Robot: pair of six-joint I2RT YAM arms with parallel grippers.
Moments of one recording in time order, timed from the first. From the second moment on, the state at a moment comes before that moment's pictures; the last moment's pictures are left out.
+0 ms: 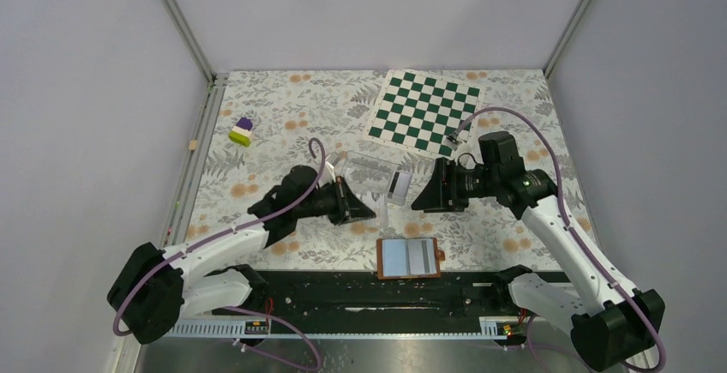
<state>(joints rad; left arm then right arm) -0.70 1.09 0.57 0.10 0.48 -1.06 0.37 1.00 0.93 -0.75 -0.77 0.52</state>
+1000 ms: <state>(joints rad) -0.81 1.17 0.46 0.74 0.54 -1.41 0.37 1.07 0.67 0.00 -1.11 1.03</state>
